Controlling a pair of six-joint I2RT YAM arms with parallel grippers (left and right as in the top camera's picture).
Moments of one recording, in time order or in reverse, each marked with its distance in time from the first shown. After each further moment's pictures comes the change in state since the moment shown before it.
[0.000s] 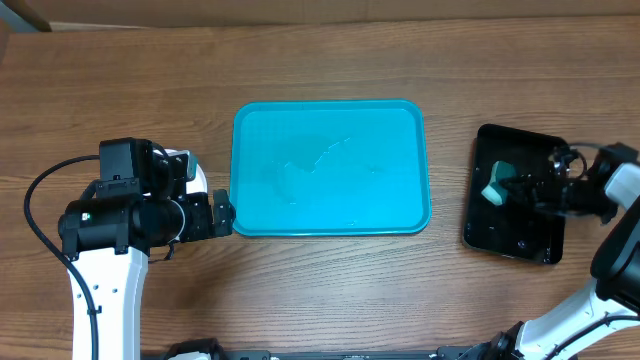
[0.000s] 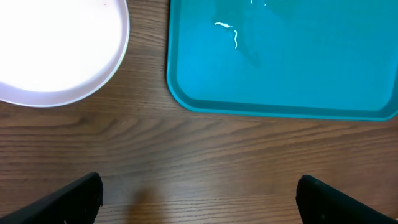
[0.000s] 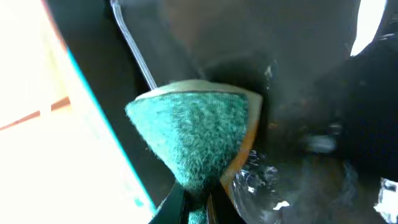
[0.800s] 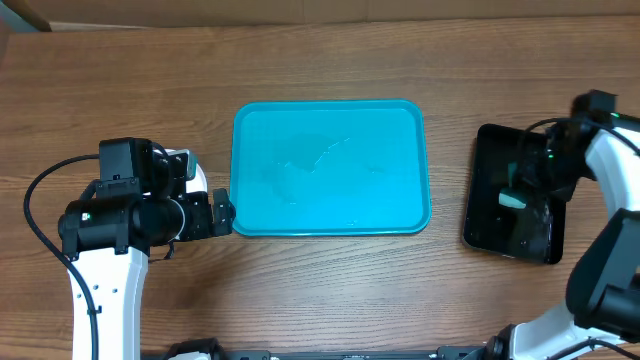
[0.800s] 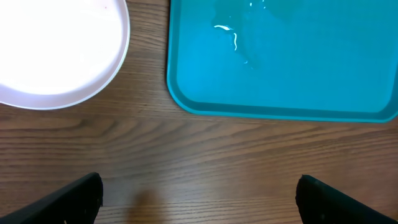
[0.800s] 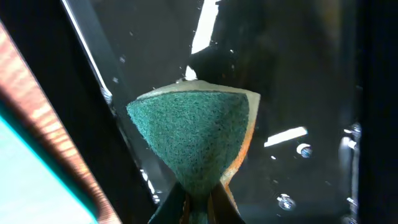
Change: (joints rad) left arm 0.000 0.000 0.000 0.008 0.000 0.000; right arm 0.265 -0.177 0.158 -0.264 0.710 0.056
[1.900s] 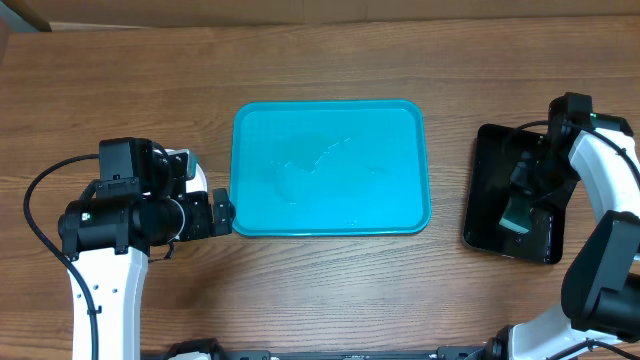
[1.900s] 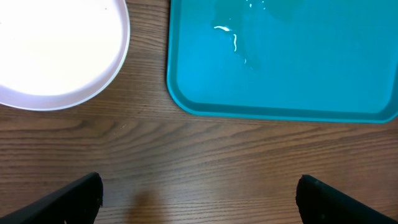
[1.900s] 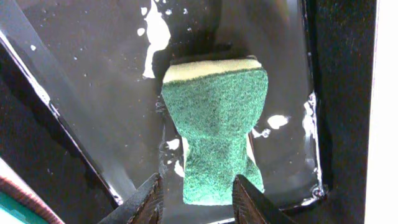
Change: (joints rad) left arm 0.000 0.000 0.000 0.002 0.000 0.000; right arm 0.047 -0.004 -0.033 -0.026 0.147 0.105
